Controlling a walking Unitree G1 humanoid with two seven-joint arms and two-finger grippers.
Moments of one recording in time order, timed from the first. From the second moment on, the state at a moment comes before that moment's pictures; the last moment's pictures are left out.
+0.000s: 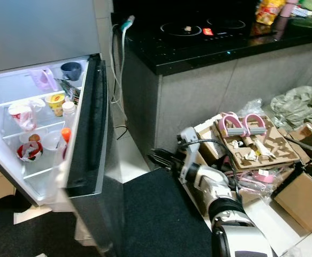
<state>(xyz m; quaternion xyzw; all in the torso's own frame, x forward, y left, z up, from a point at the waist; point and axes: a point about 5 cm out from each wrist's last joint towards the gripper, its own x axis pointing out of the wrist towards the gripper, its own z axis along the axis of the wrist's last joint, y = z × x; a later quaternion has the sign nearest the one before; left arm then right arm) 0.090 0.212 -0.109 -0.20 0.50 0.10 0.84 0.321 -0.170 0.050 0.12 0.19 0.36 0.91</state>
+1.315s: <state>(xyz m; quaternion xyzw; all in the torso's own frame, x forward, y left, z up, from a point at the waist) 0.093 0.216 -0.109 -0.12 0.51 0.08 0.84 0.127 -0.235 -0.096 -0.04 0.58 0.09 0.81</state>
